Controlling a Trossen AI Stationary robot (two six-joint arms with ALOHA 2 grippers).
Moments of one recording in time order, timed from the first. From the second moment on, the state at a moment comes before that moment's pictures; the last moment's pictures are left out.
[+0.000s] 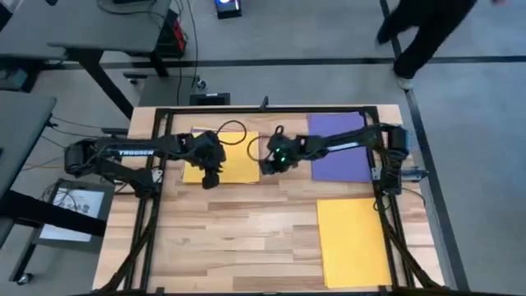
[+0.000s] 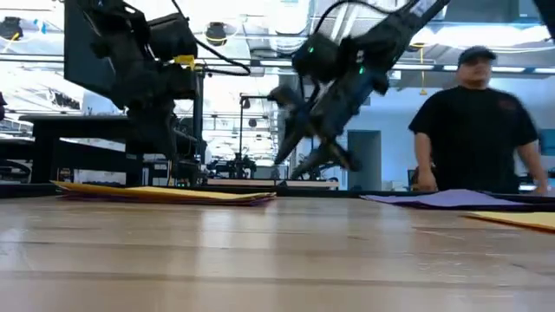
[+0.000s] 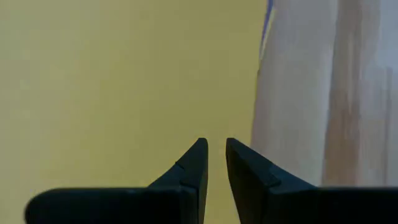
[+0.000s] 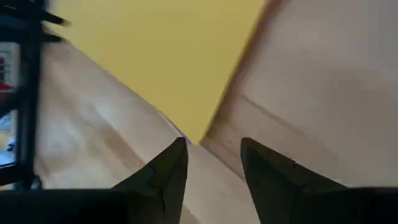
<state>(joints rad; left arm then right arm) 0.33 1.26 0.67 -0.39 0.13 0.10 -0.20 1.92 1.13 -0.08 -0.22 1.05</state>
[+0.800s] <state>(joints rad) 0.33 1.49 0.59 -0.11 0.14 0.17 -0.18 2.00 1.14 0.04 -0.15 1.15</state>
